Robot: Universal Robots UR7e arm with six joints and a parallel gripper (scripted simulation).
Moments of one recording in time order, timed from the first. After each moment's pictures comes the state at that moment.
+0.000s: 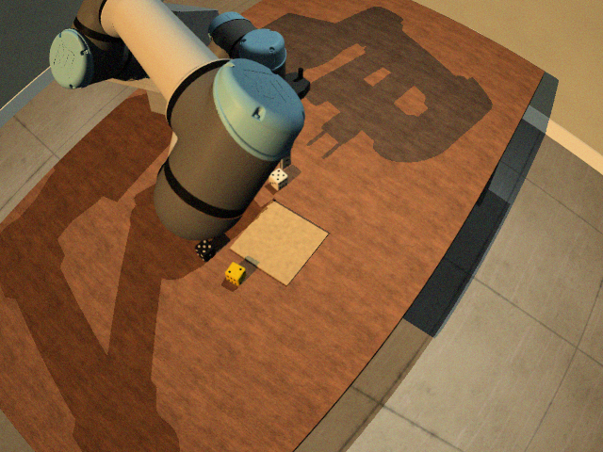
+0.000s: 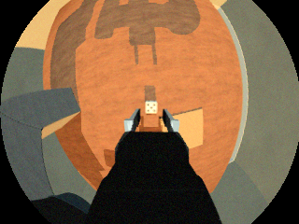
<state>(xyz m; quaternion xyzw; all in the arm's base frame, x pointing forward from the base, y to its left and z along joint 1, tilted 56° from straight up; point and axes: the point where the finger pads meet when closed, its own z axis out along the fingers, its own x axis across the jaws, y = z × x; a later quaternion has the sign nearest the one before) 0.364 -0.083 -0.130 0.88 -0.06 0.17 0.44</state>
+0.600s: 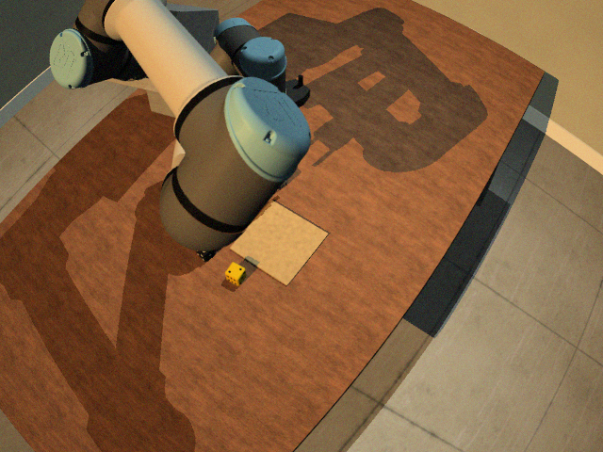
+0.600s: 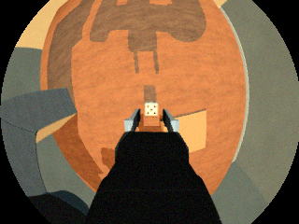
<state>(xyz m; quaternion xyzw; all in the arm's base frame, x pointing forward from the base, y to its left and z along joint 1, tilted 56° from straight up) 0.369 -0.099 -0.142 0.88 -0.06 0.17 0.44</state>
